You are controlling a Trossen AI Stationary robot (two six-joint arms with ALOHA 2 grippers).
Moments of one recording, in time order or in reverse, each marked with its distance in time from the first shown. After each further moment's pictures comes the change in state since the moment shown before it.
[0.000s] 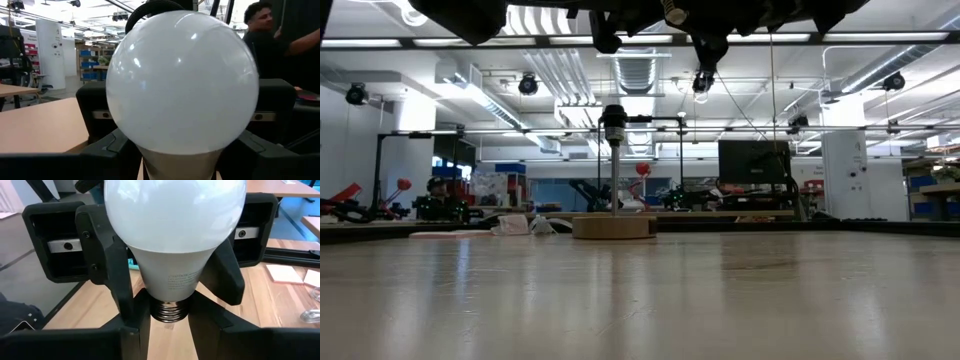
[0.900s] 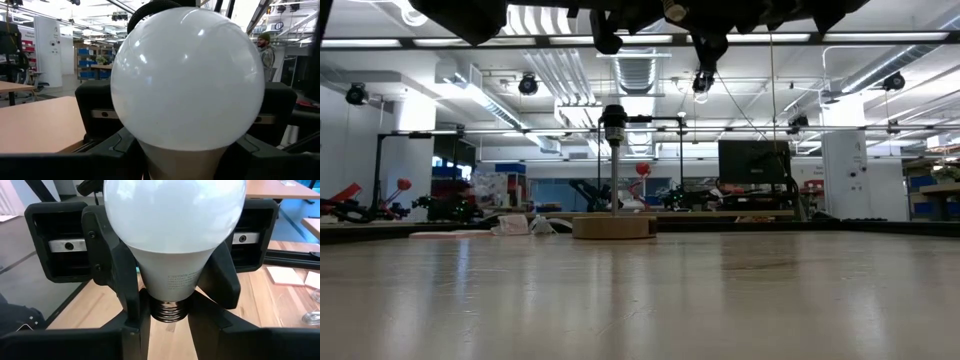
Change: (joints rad) left arm -0.002 0.000 0.000 0.008 0.006 -0.027; right arm 0.000 0.000 0.000 0.014 0.001 0.011
